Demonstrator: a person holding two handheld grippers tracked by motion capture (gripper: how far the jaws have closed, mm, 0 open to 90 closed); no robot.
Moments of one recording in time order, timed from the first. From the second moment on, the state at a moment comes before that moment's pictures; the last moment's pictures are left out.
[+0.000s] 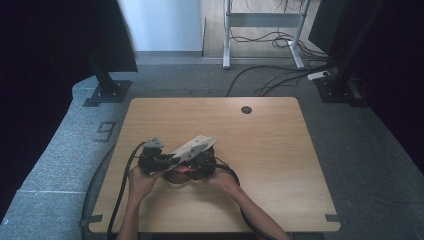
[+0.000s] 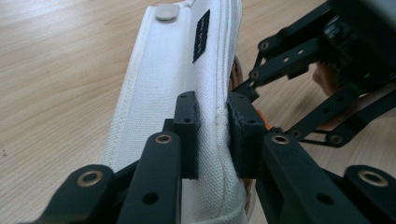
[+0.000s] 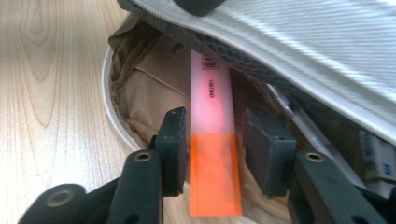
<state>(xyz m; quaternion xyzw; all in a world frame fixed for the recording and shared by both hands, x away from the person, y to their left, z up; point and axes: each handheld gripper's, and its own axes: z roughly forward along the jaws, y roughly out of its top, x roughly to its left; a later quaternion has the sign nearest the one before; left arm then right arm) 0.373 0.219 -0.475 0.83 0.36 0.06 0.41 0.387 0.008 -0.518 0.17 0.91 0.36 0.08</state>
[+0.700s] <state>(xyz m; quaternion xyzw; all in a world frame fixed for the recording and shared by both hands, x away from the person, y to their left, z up) 0.372 0.219 -0.476 0.84 0.36 0.06 0.40 0.372 -0.024 -0.524 0.21 0.91 0.36 0.08</state>
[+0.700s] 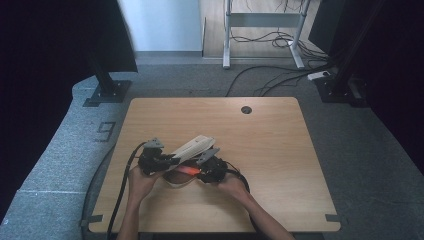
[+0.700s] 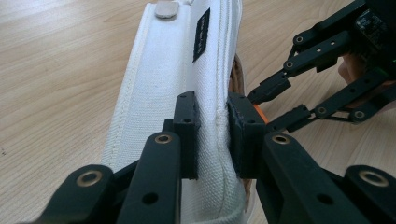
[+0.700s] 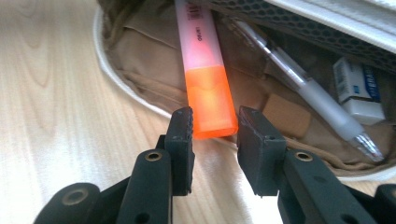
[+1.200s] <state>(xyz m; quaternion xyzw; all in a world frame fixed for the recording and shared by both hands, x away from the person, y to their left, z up) 0.372 0.218 -0.476 0.84 0.36 0.06 0.40 0.390 -0.020 -0.526 0.23 0.90 0.35 0.11</state>
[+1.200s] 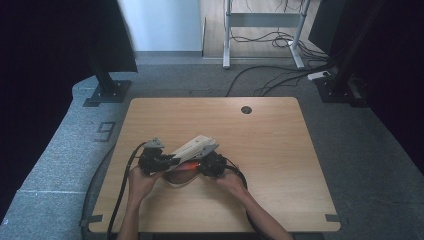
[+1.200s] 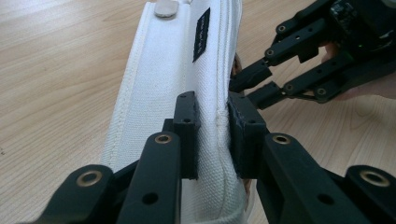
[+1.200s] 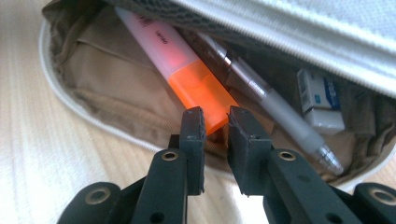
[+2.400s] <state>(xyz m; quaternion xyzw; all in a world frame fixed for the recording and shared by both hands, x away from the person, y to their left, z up) 0.369 0.199 -0.502 0.85 0.35 0.01 0.39 0.395 -0.072 -0.510 0.27 0.88 0.37 0.11</state>
